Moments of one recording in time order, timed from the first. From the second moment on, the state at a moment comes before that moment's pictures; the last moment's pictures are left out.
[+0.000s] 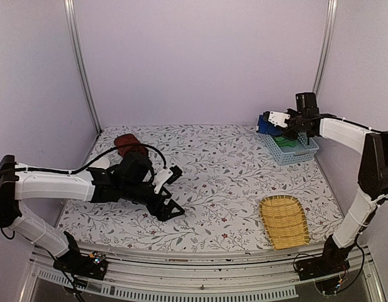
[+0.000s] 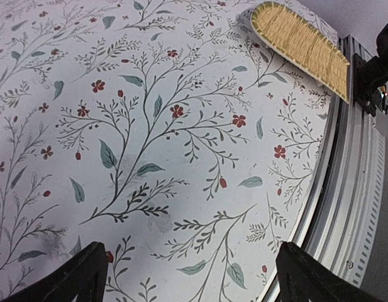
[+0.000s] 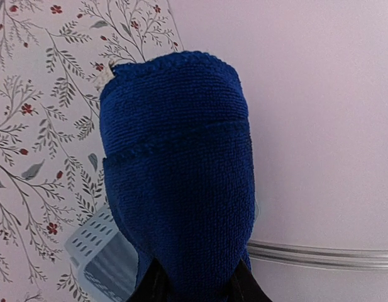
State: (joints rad) left arm -0.87 1.40 0.76 -0.13 0.25 -0.08; right arm 0.20 1.69 1.34 -0.24 -0.04 -1.17
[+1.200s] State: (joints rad) left arm -0.87 1.47 0.74 -0.05 0.33 -0.13; right arm -0.07 2.14 1.58 0.06 -0.08 -1.37
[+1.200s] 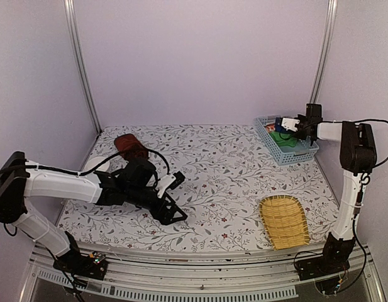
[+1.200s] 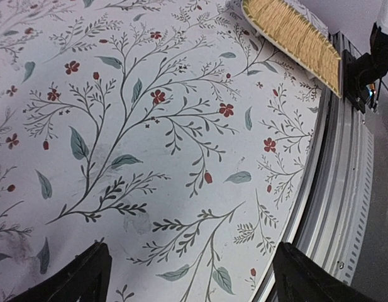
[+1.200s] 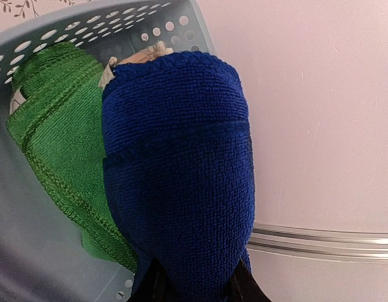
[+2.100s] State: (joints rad) left arm -0.87 1.49 0.72 -0.02 0.36 -0.15; right arm -0.08 2.11 1.36 0.20 -0.16 -1.49
